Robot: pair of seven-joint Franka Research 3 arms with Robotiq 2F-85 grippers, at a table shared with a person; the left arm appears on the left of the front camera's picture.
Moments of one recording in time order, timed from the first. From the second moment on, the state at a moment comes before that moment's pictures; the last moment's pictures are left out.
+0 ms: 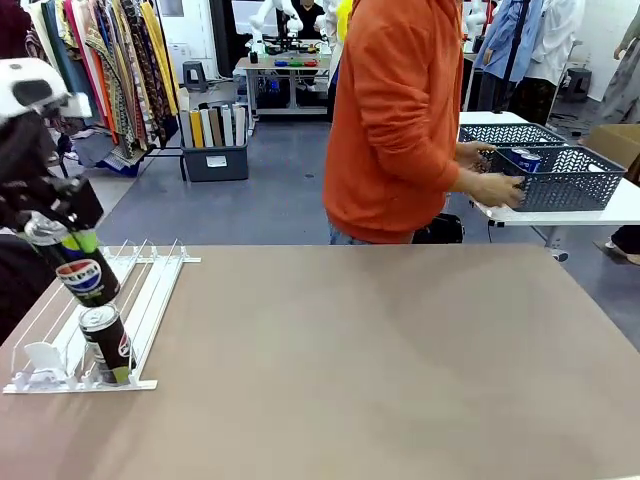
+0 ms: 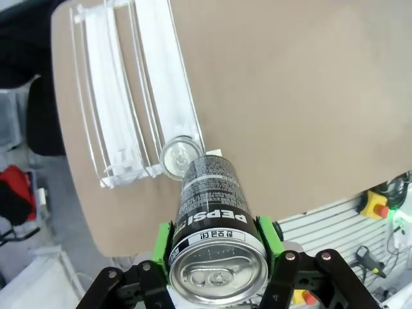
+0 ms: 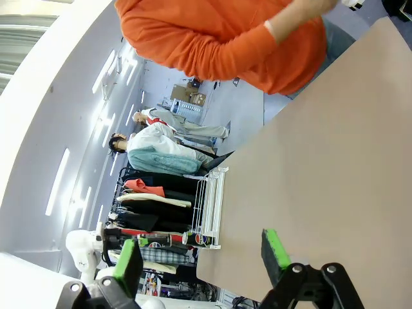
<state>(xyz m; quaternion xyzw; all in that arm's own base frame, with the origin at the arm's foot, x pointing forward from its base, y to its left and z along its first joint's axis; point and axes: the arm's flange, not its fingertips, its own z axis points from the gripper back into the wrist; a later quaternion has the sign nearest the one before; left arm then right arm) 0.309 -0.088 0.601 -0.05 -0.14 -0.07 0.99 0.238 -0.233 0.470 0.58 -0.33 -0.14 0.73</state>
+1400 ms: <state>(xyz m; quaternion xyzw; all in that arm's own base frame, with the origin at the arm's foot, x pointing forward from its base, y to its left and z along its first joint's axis) 0.402 -0.351 0.519 -0.09 -0.07 -0.31 0.94 0.238 -0.233 0.470 0.58 -0.33 -0.14 0.73</state>
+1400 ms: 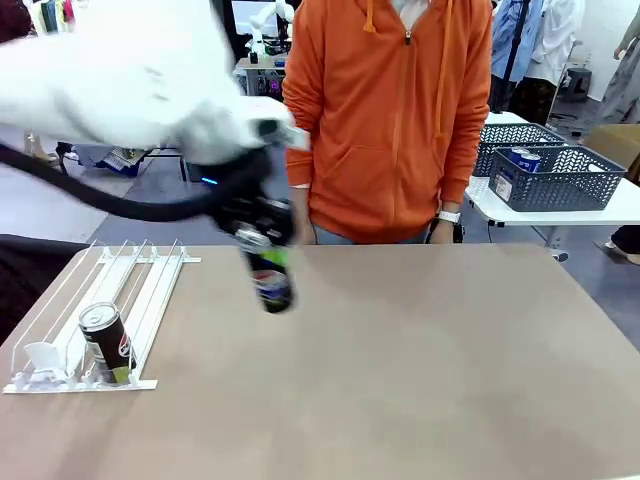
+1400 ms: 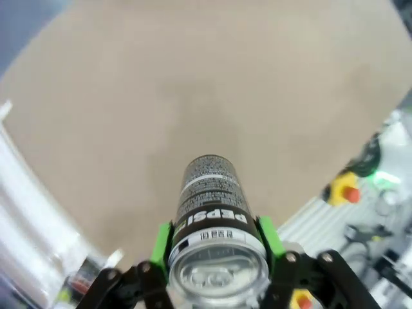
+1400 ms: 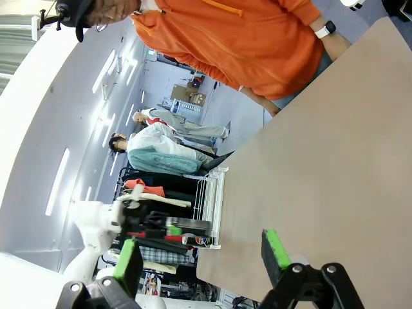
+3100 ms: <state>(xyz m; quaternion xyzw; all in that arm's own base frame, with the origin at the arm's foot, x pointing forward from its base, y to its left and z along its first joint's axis) 0.474 -0.487 0.417 -0.02 -0.02 -0.40 0.92 0.238 -0.233 0.470 0.58 -0.33 -0.14 0.73</state>
